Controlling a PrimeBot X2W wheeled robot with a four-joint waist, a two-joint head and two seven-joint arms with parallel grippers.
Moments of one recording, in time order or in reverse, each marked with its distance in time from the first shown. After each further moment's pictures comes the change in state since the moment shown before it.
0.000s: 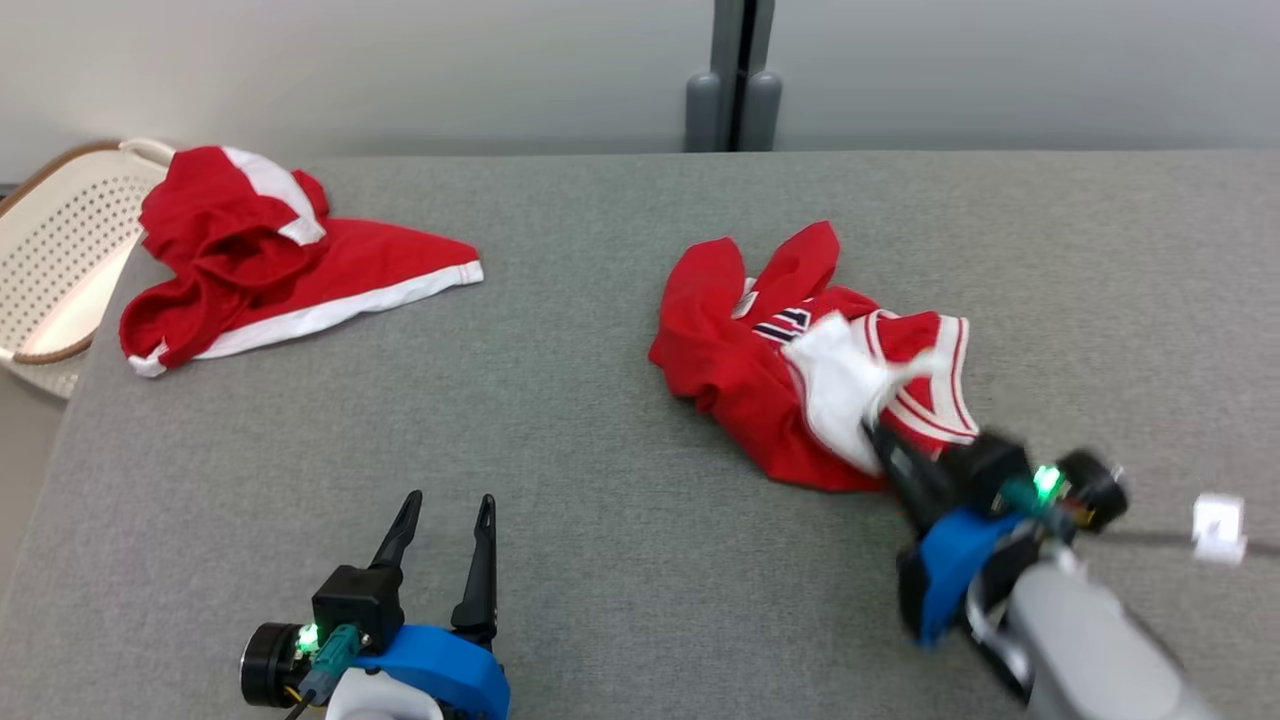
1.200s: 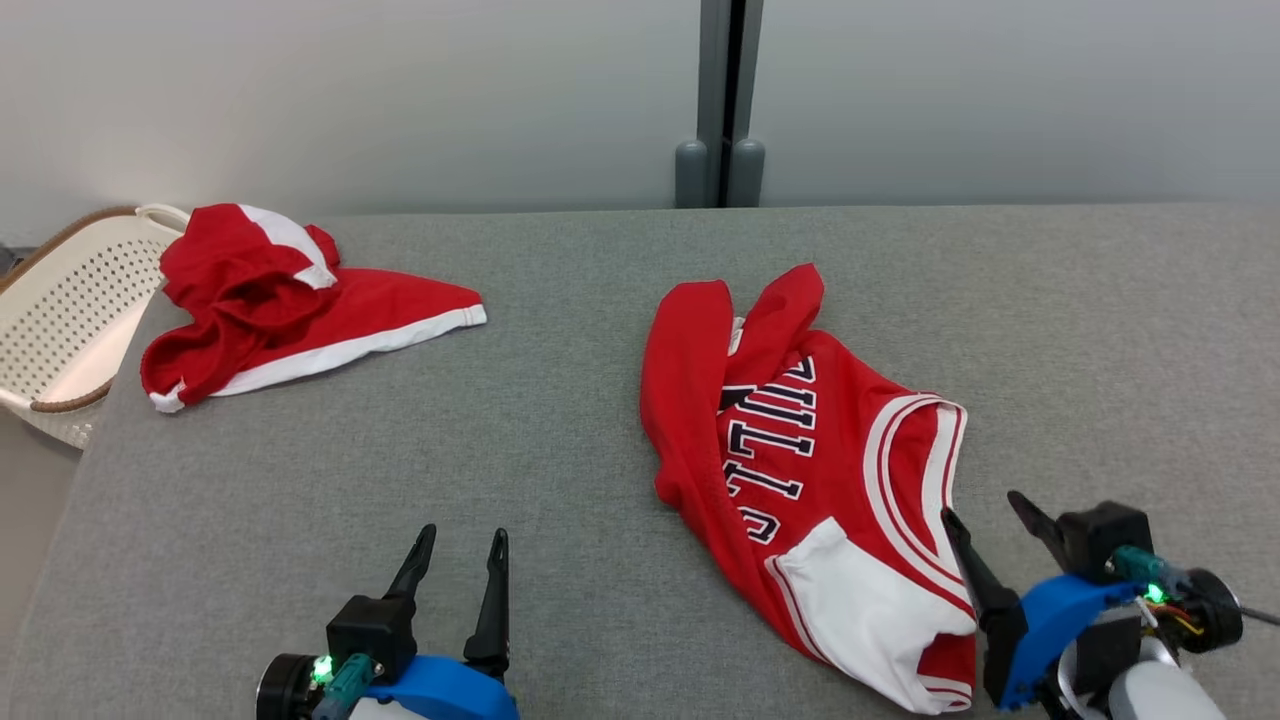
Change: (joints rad) left arm 0.056 -0.005 -0.015 0.001 -0.012 0.001 0.000; right arm 0.426 0.038 -0.336 -0.405 -0.040 0.000 0.258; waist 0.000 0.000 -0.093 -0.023
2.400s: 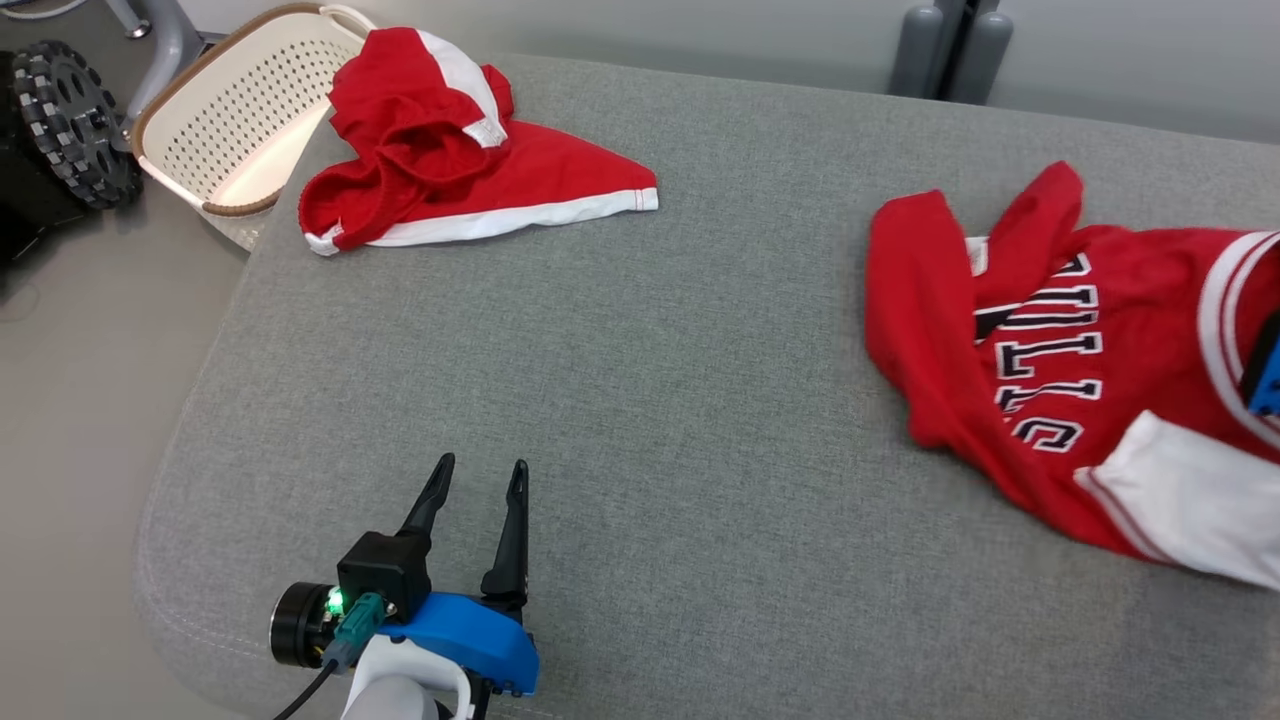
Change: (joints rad) left arm -0.102 -0.011 -0.024 -0.009 -0.010 -0.007 0.000; right arm -0.675 -0.184 -0.287 0.676 -0.152 0.000 -0.010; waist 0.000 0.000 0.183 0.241
